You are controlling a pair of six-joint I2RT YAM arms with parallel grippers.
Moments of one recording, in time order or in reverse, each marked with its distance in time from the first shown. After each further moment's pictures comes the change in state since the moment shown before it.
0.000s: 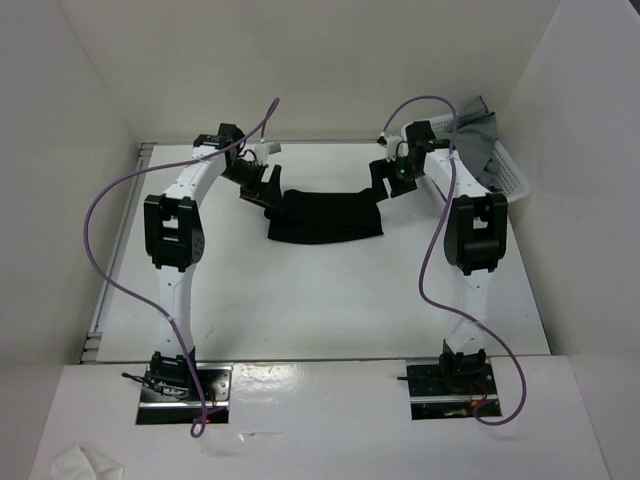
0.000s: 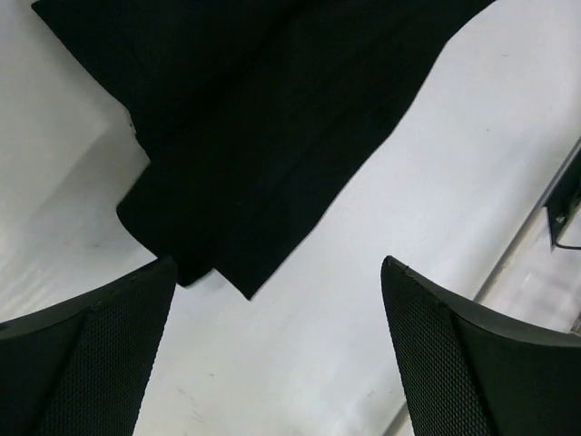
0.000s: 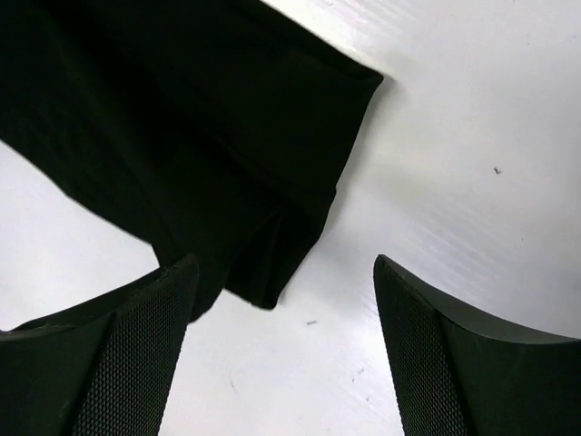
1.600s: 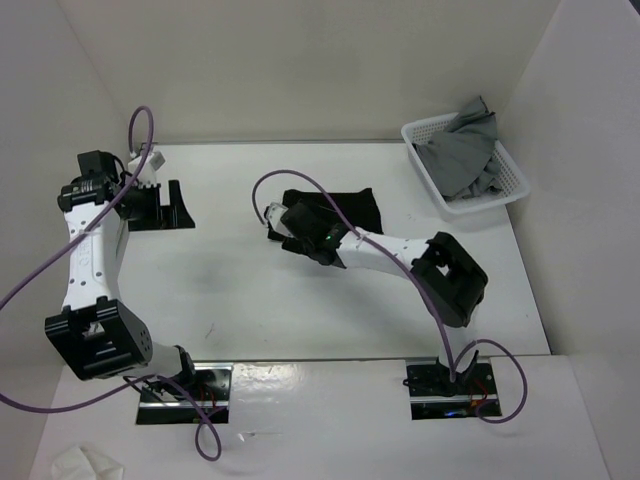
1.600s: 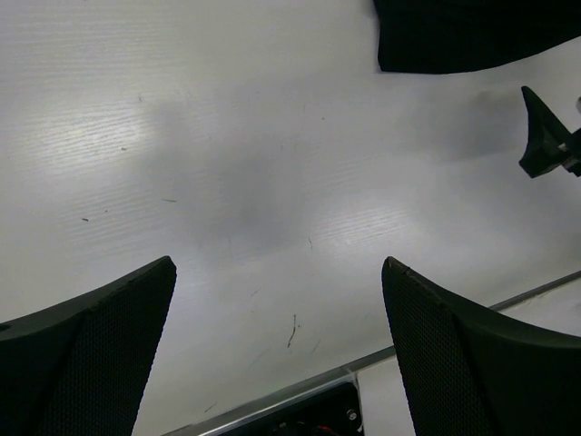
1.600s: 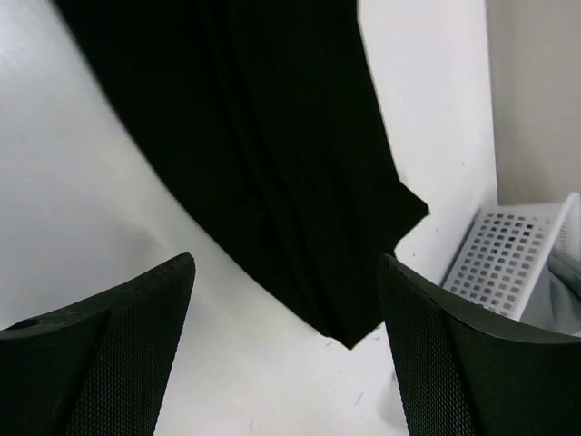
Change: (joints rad) left arm 0.468 -0.906 -0.694 0.025 -0.229 -0.050; right arm 0.782 -0.299 -0.566 0.616 0.984 -0.310
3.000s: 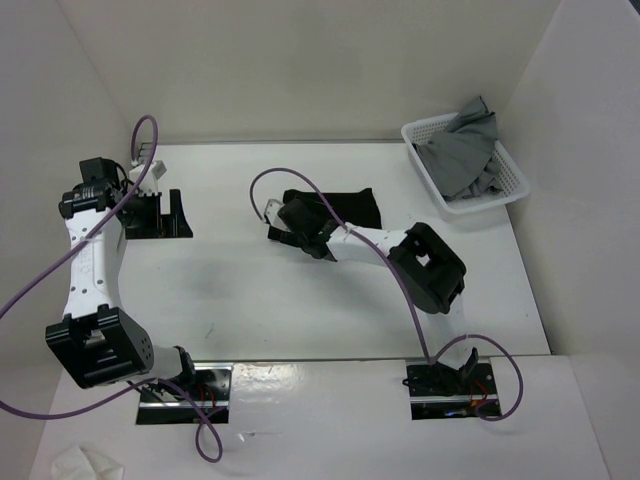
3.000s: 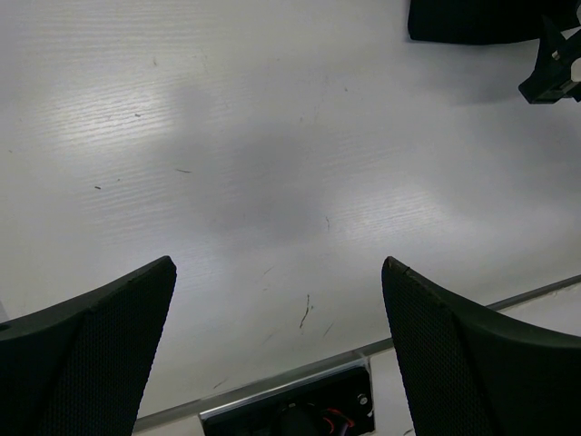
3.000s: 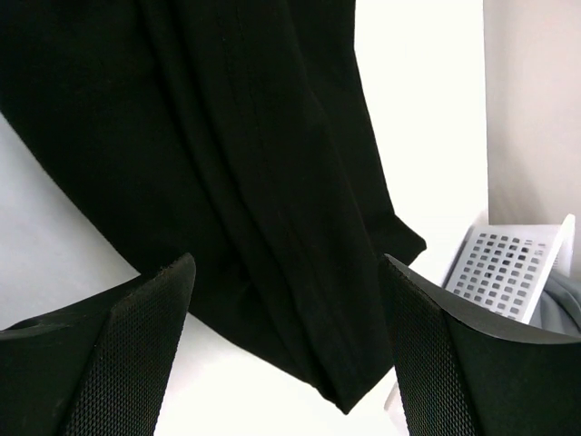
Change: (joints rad) left arm 0.000 -0.055 -0.058 -0.027 -0.069 0.024; right arm -0.039 0.169 0.079 0.101 0.018 -0.071
